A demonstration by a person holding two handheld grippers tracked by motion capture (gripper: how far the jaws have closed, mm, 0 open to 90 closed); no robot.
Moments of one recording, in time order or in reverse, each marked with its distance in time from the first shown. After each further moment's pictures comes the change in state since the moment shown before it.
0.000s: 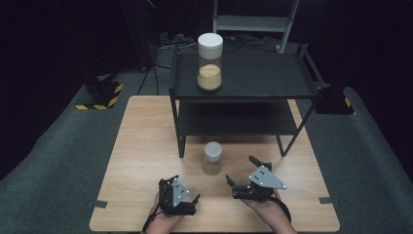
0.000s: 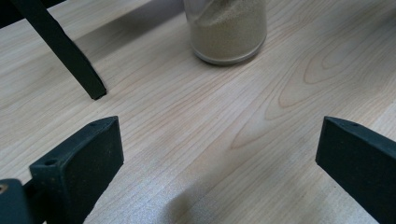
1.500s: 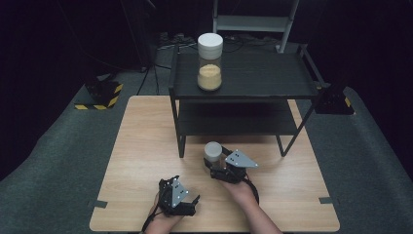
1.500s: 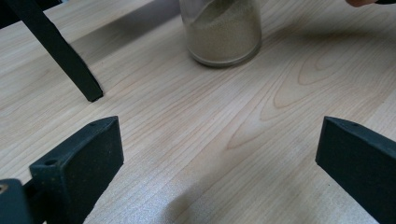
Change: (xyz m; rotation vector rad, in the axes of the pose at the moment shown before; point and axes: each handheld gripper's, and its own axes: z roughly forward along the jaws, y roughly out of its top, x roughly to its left) left arm 0.002 -0.002 -0.001 -0.009 -0.015 0.005; right arm -0.006 -0.017 0.091 -0.043 0.114 0.131
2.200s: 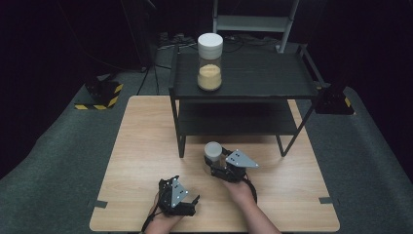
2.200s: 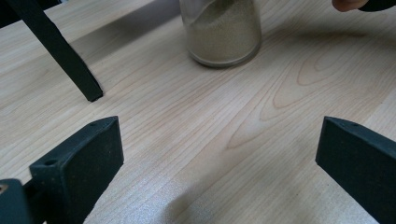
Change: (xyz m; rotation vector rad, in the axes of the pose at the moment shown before) left arm 0.001 -0.001 -0.001 -0.006 -0.003 -0.009; right arm -0.004 -0.007 0.002 -0.032 0.010 -0.004
